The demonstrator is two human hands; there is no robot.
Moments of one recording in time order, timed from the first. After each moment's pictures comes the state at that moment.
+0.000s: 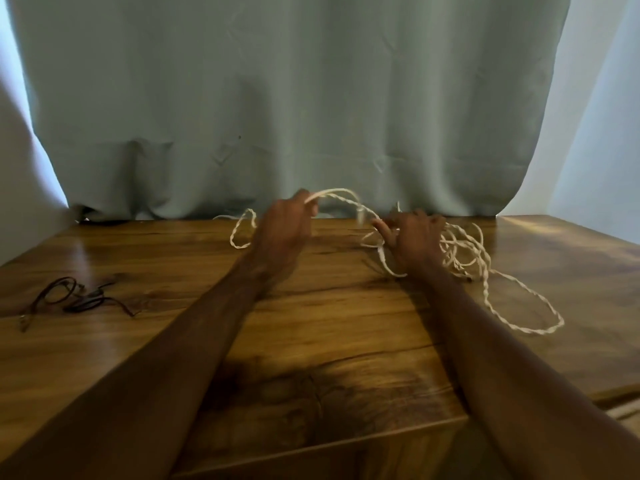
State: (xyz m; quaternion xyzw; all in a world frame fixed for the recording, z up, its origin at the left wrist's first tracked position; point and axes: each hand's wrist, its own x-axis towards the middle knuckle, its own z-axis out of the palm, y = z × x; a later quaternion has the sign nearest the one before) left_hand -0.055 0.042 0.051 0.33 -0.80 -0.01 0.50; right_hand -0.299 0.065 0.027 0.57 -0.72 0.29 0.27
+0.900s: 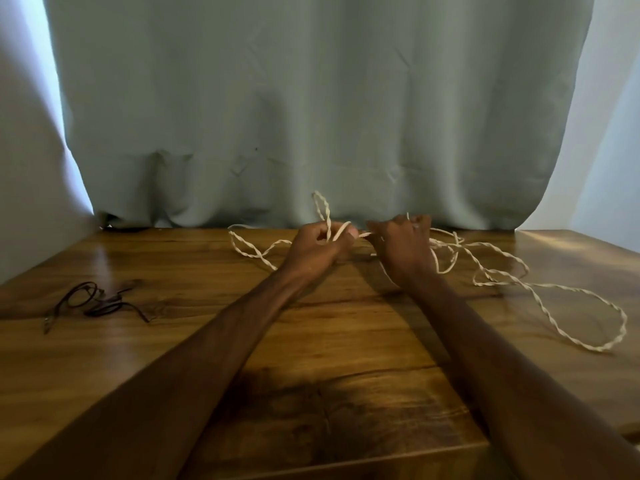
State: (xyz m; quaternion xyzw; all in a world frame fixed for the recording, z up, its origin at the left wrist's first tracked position) left_hand -0.079 0.042 0.033 0.30 -0.67 -0.45 0.50; right_hand -0.251 0.074 0.046 0.63 -0.67 0.22 0.32
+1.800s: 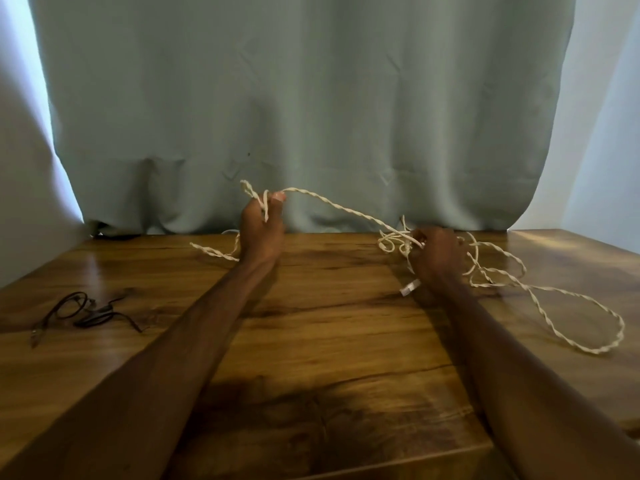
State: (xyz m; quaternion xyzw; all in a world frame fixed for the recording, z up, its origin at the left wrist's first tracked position) left_hand -0.037 -0.008 0.052 0.34 -0.57 -0.29 0.69; right_hand -0.320 0.069 0.029 0.50 -0.76 0.38 0.17
